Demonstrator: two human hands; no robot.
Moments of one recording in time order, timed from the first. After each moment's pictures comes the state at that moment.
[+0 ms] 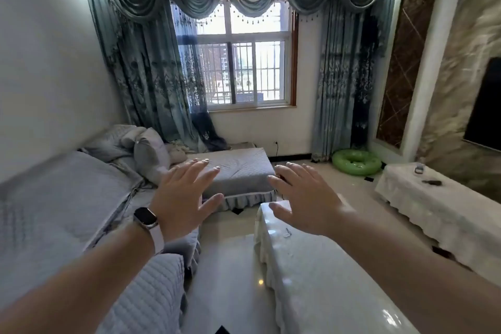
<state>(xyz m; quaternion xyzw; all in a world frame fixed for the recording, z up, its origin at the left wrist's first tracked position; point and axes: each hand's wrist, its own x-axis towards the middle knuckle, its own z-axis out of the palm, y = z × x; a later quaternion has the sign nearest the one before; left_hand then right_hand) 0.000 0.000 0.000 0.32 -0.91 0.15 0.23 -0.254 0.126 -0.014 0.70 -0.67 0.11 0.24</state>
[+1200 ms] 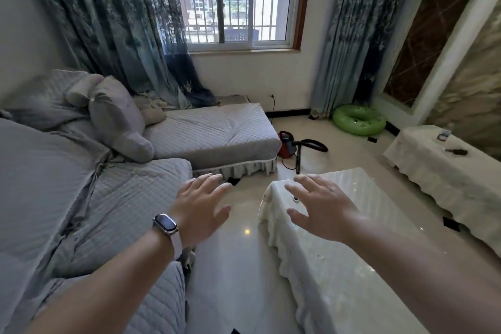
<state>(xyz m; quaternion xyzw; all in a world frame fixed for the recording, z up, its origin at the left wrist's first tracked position) -0.068 -0.454 -0.164 0.28 -0.95 0.03 0.16 -0.311 -0.286 -0.140 0.66 -0.75 0.05 0.06</state>
